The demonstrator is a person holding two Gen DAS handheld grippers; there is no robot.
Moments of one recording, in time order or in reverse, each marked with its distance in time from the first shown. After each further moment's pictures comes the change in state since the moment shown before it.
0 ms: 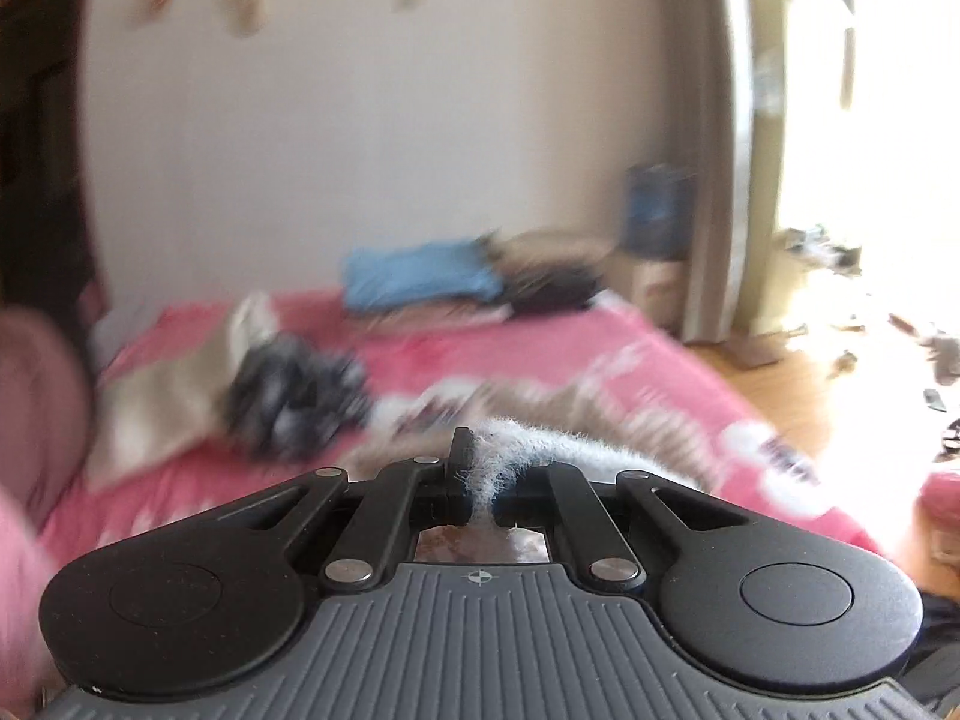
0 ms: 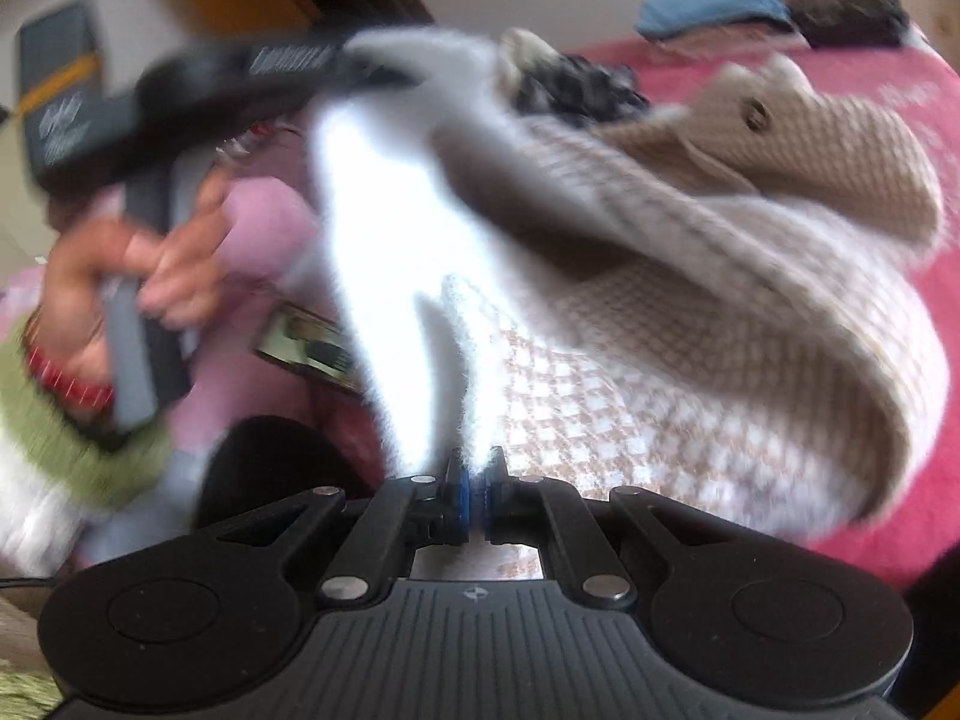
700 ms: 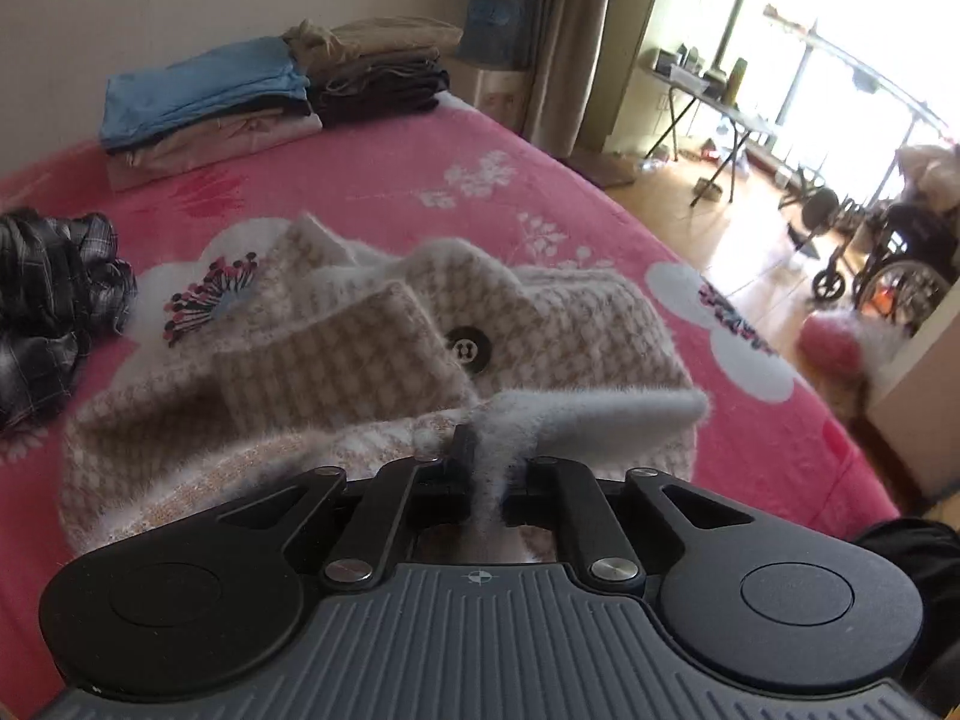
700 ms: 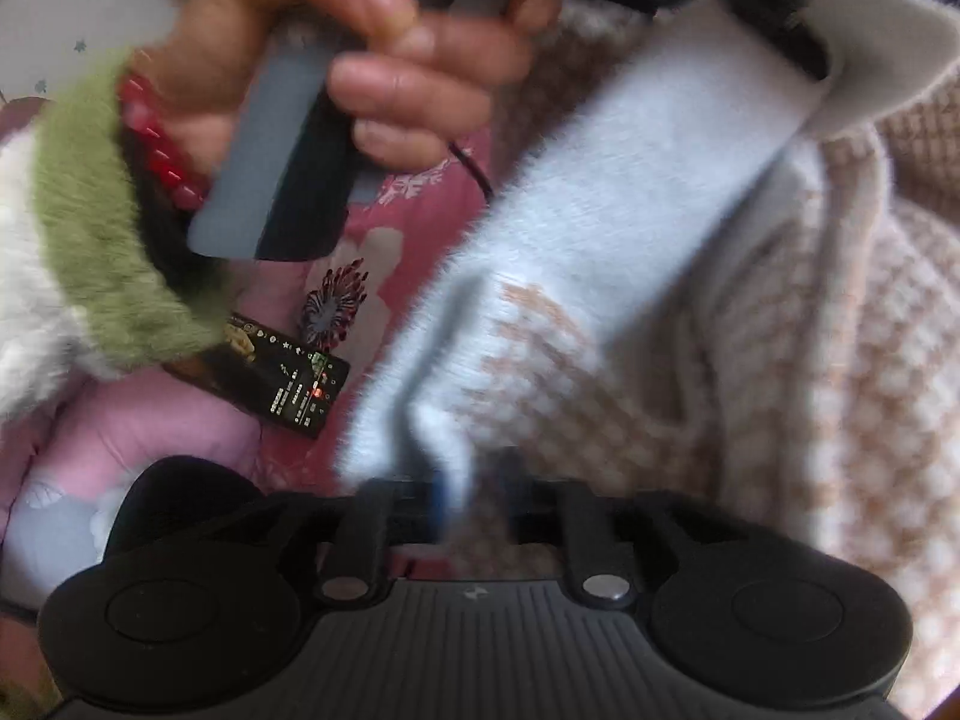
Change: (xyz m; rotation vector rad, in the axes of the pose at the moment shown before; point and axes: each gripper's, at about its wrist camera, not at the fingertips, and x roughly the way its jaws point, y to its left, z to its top) left arm 0.217 -0.004 -0.046 0.017 0.416 -0.361; right arm 0.120 -0.040 0.028 -0.019 0.070 -0.009
